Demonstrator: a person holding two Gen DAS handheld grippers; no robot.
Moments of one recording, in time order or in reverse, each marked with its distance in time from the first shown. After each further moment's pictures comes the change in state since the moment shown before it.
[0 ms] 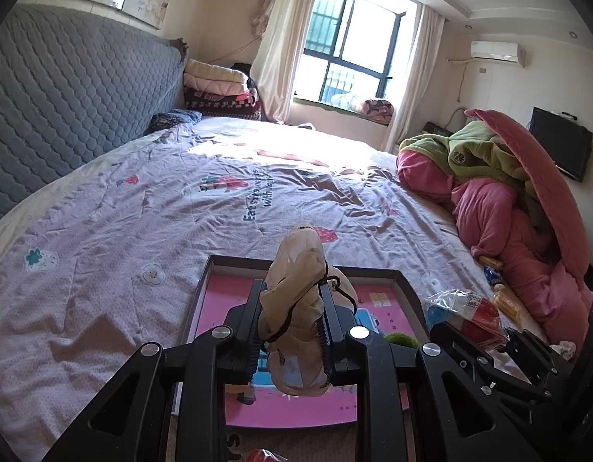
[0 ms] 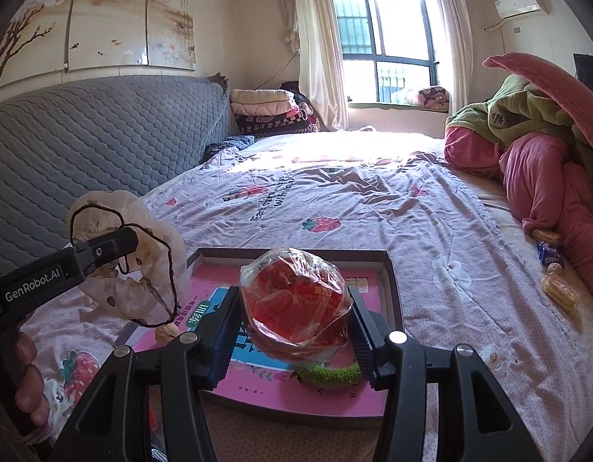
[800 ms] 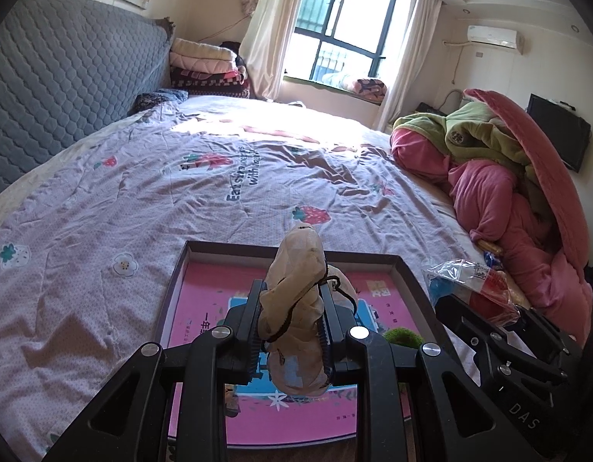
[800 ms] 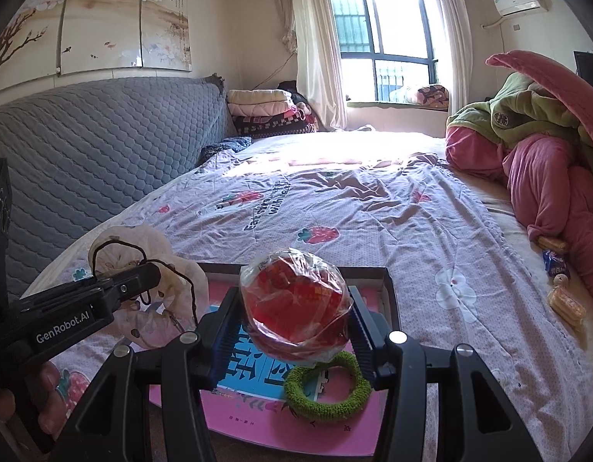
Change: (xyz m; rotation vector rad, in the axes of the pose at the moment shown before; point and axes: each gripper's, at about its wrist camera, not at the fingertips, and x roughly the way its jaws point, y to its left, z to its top) left arm 0.046 -0.006 -0.002 0.015 0.089 -0.035; right arm 0.024 -0.010 0.017 0.005 0.013 -0.007
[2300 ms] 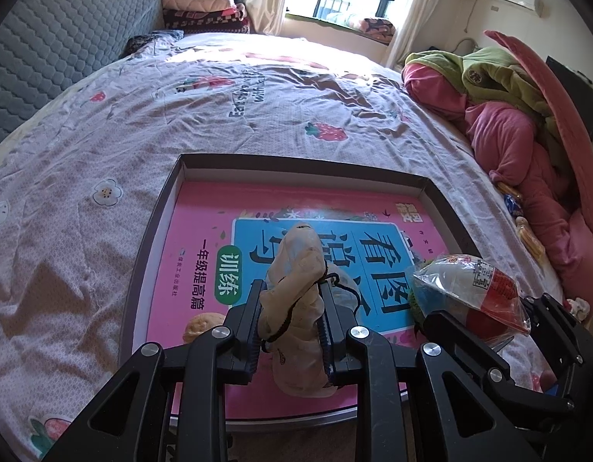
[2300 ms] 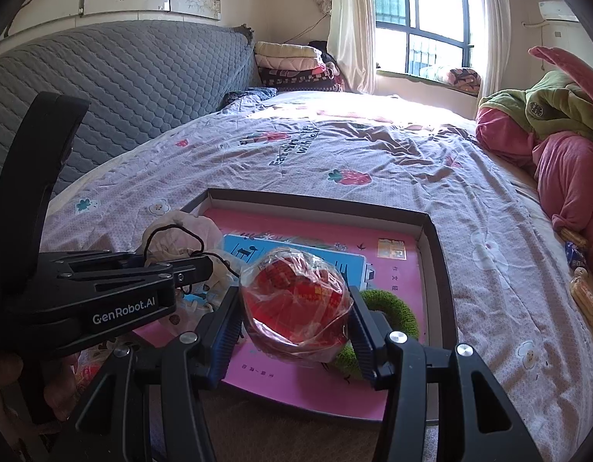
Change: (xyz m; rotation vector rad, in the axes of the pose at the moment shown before) left arm 0.055 0.017 -0.032 0.004 0.248 0.013; right arm 0.032 0.030 -0.043 -0.122 0.158 0.038
